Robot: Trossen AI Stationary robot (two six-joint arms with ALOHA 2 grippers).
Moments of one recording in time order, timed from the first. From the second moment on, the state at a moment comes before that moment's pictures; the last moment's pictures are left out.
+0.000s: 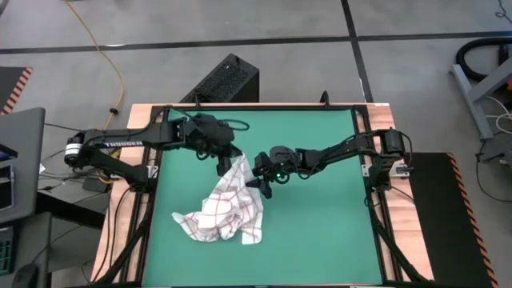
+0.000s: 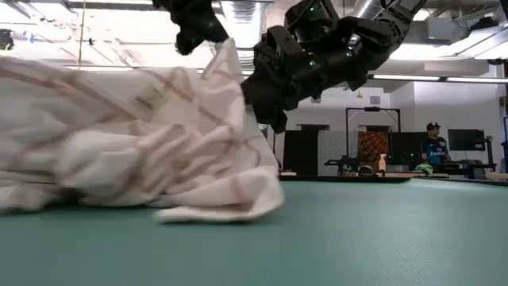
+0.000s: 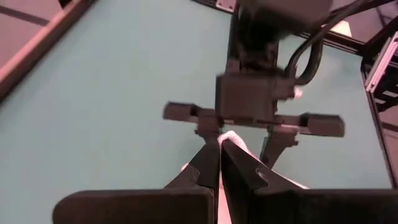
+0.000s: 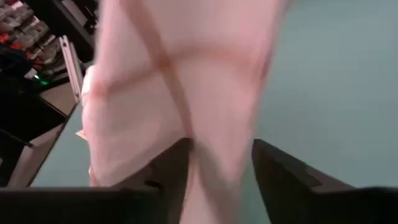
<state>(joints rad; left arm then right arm) 0.17 1.29 1.19 -0.46 0.07 -0.19 -0.05 1.79 0.95 0.47 -0.24 0.30</state>
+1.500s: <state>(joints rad) 0.41 1.54 1.13 -0.30 0.62 0.13 0.23 1.59 0.95 -0.23 -0.08 0.27</state>
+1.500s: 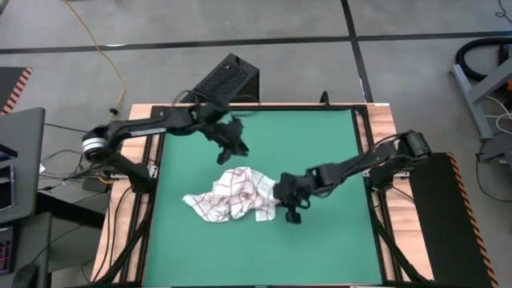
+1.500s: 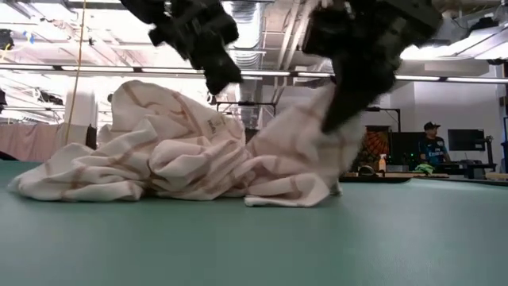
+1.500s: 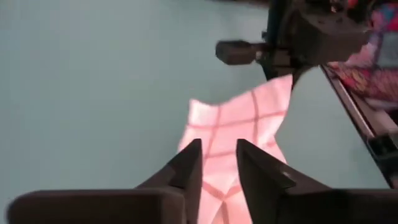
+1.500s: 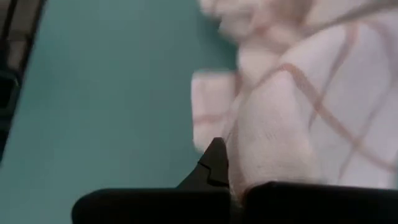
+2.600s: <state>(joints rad) 0.24 2.04 1.46 -0.42 0.49 0.40 0.35 1.62 0.96 -0.25 0.05 0.53</state>
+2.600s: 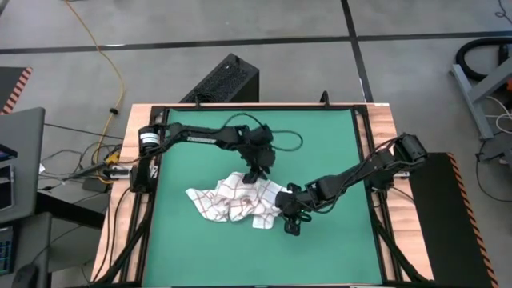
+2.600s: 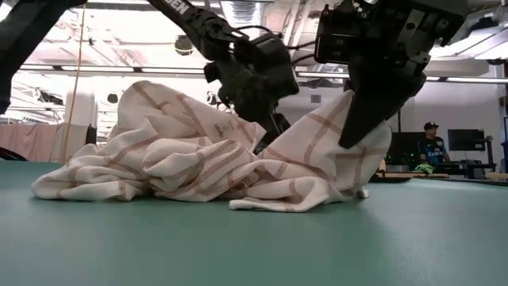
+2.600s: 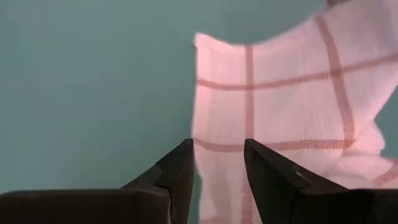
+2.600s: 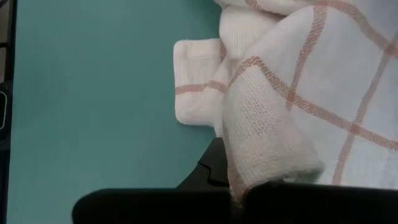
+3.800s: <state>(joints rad) 0.18 2.19 1.62 -0.71 0.24 0.57 0.35 1.62 0.96 -0.22 0.06 0.55</state>
